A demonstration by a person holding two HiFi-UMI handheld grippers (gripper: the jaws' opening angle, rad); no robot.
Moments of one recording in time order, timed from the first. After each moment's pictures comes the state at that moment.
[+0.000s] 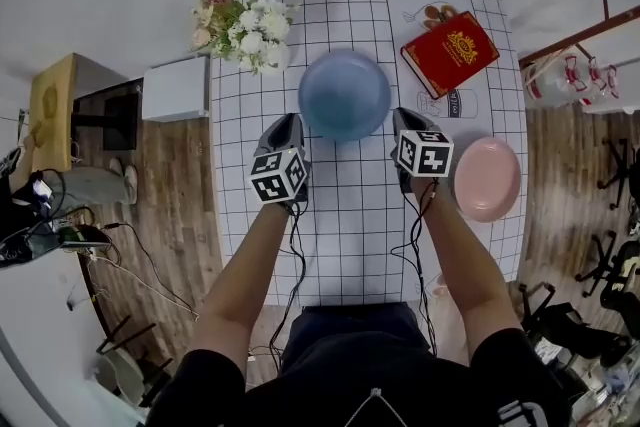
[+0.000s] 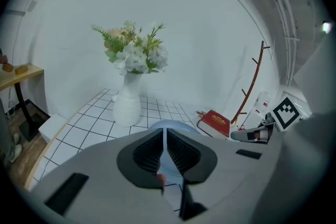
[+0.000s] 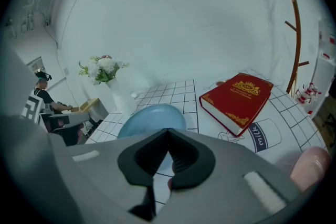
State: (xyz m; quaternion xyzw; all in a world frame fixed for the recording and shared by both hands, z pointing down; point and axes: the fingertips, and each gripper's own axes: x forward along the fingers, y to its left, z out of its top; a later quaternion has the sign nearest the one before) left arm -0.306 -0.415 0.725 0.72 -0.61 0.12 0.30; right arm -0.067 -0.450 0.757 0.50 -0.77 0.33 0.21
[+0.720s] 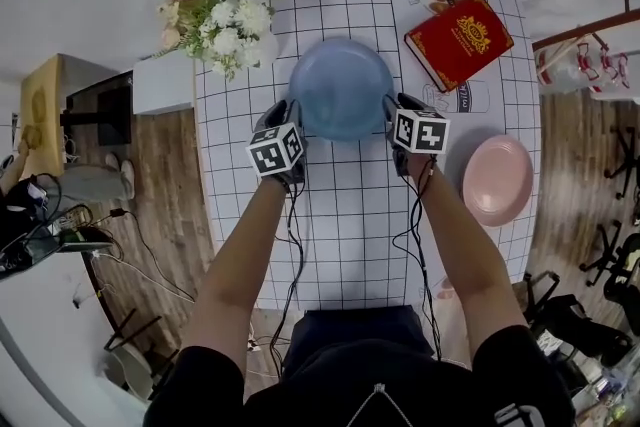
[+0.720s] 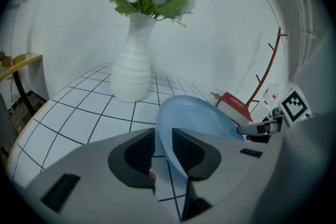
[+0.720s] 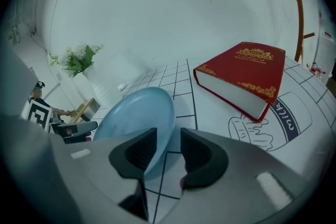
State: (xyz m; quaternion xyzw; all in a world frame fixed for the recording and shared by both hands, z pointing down) left arm -0.315 -0.452 0.834 0.68 -0.61 0.18 0.37; right arm -0.071 -0.481 0.848 0.49 -0.74 0.40 0.22
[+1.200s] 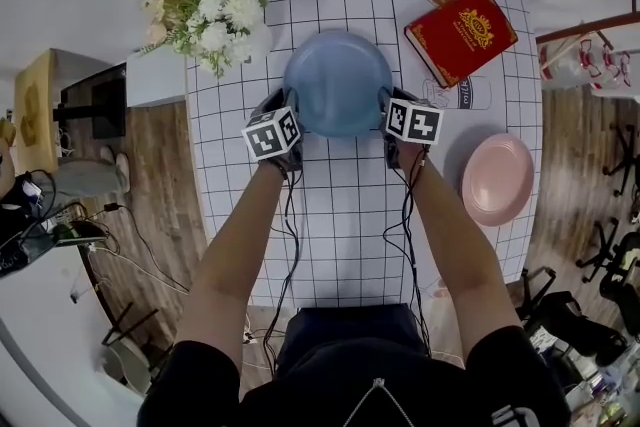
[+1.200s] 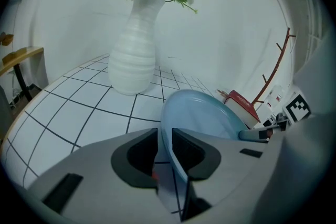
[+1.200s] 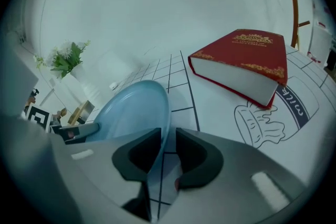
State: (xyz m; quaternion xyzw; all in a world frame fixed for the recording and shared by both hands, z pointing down) left arm -0.316 -0.469 0.861 0.66 -0.61 0.19 0.40; right arm -0.075 -0.487 0.871 0.50 -0.71 0.43 0.22
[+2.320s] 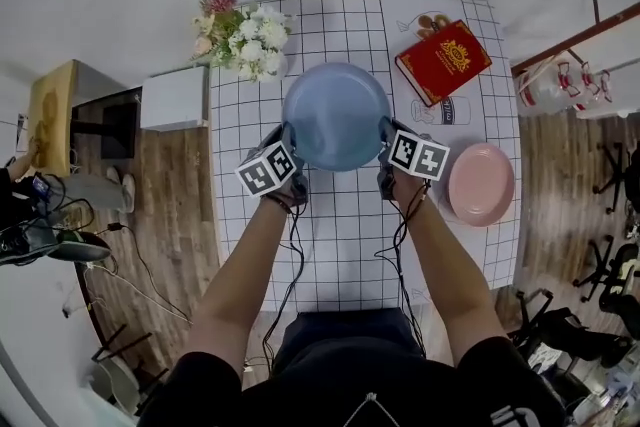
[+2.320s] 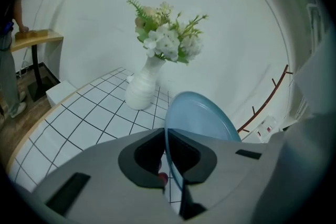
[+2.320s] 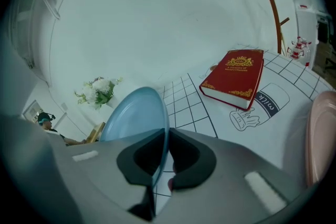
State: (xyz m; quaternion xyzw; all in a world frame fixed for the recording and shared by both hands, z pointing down) left arm -0.325 -0.412 0.755 0.64 -0.63 0.08 0.43; right arm -0.082 -0.443 0.757 0.51 -0.72 0.46 0.11
